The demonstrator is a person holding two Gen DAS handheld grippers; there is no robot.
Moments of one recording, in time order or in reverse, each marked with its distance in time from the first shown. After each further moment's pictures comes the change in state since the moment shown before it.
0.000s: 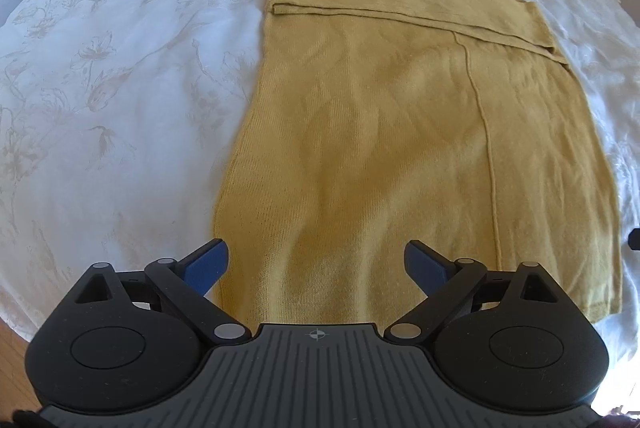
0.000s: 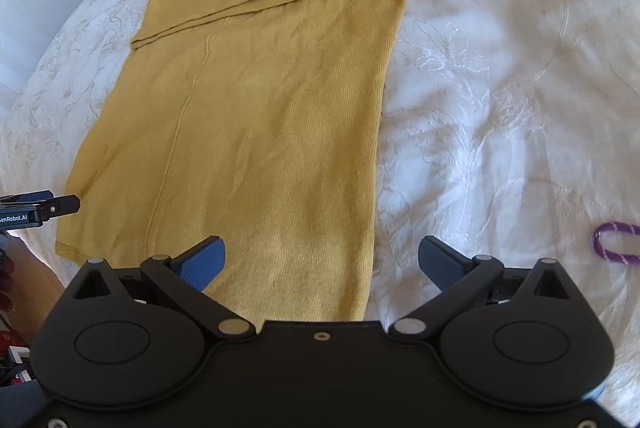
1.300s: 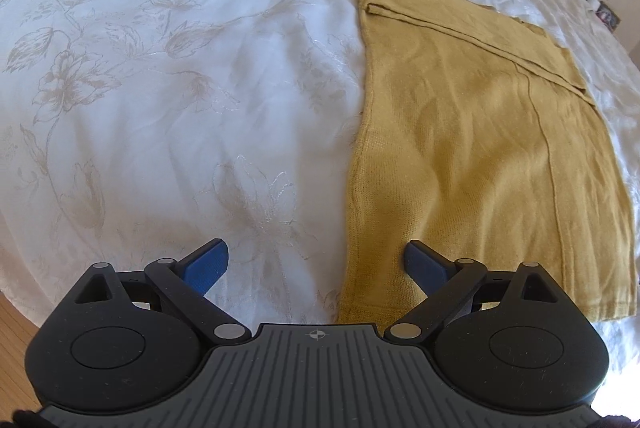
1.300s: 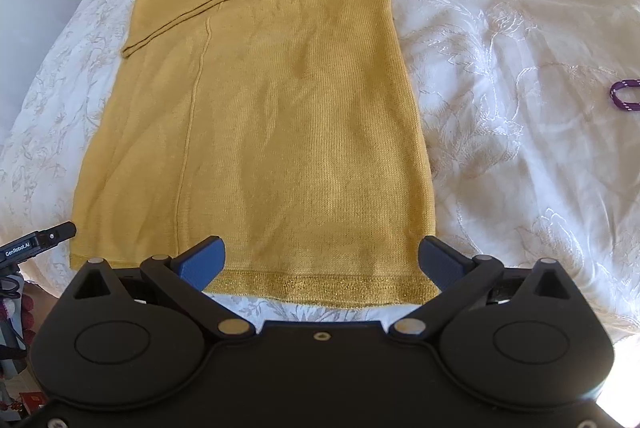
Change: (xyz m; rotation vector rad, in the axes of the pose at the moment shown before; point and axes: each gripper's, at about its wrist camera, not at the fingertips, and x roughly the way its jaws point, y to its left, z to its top) left arm 0.005 0.094 -0.035 -0.143 -0.074 -0.043; right arm 0.005 0.040 -0.043 0.191 -0.037 -0.024
